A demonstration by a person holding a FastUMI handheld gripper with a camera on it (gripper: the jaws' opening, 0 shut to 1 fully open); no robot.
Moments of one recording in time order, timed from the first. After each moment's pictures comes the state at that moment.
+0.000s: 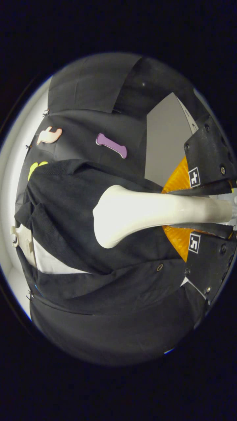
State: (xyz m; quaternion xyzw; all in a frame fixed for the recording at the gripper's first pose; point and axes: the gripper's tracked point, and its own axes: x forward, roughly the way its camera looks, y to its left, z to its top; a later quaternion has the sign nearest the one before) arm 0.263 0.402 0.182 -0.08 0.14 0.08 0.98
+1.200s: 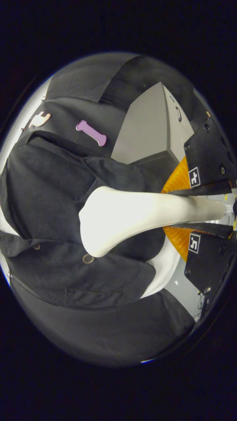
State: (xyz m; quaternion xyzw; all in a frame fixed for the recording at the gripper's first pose) arm 0.259 0.420 0.020 -0.14 0.22 0.08 0.96
